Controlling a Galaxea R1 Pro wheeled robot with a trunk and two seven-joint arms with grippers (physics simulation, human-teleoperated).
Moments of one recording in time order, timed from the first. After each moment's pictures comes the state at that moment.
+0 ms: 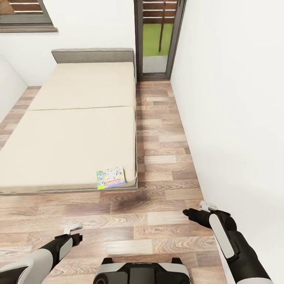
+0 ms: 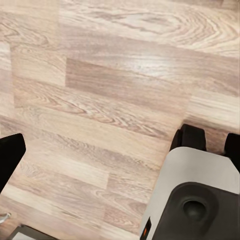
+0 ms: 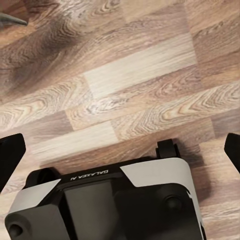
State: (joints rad) left arm -0.74 0.14 0.15 -0.07 0.05 0.15 0.17; right arm -0.42 -0.08 -0.03 -1.26 -0.50 0.88 -0.23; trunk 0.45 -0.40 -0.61
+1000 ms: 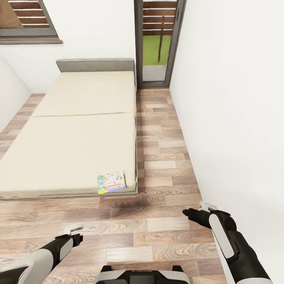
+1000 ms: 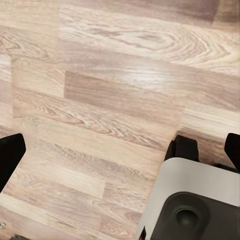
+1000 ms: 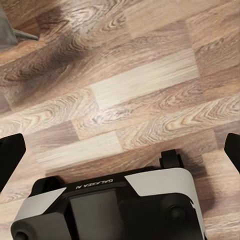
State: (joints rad) left arm -0.74 0.14 0.15 -0.07 0.05 0.15 0.17; right arm -0.42 -0.07 -0.03 -1.26 -0.50 0.88 -0.23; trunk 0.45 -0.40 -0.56
